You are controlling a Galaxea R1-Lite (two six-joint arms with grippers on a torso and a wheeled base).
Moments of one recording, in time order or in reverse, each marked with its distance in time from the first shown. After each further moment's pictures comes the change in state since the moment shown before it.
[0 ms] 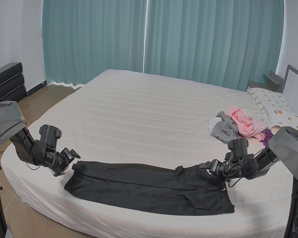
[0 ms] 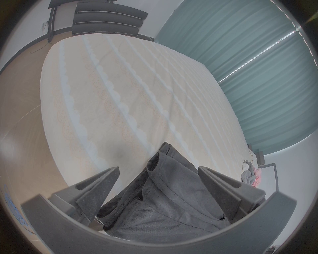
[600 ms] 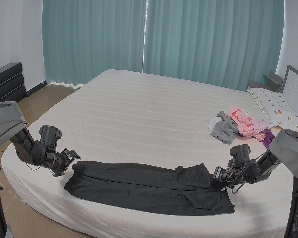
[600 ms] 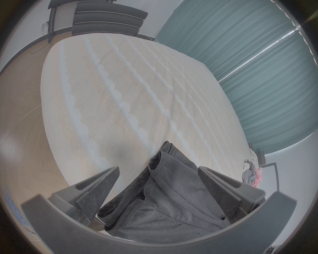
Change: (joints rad) left arm -0.002 0.001 0.005 0.000 0.003 0.003; right arm -0.024 0.012 0.065 0.001 -0.023 -0.022
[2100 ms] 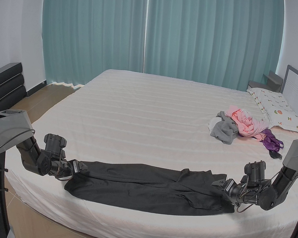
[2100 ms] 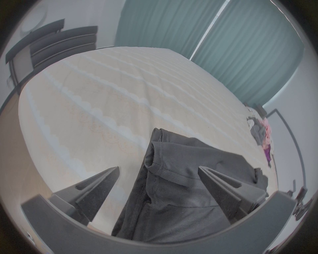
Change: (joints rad) left arm -0.036 0.072 0.057 -0.149 -0.017 0.432; right arm 0.024 -0.212 0.539 -0.423 0.006 0.314
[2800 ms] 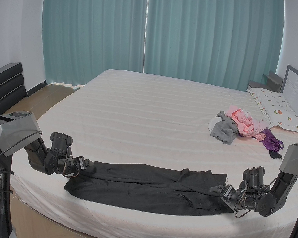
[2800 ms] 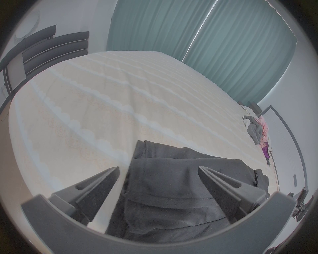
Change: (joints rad) left arm -0.030 0.069 -0.098 -0.033 -0.006 0.005; right arm 0.025 0.020 0.083 -0.095 0.004 0.009
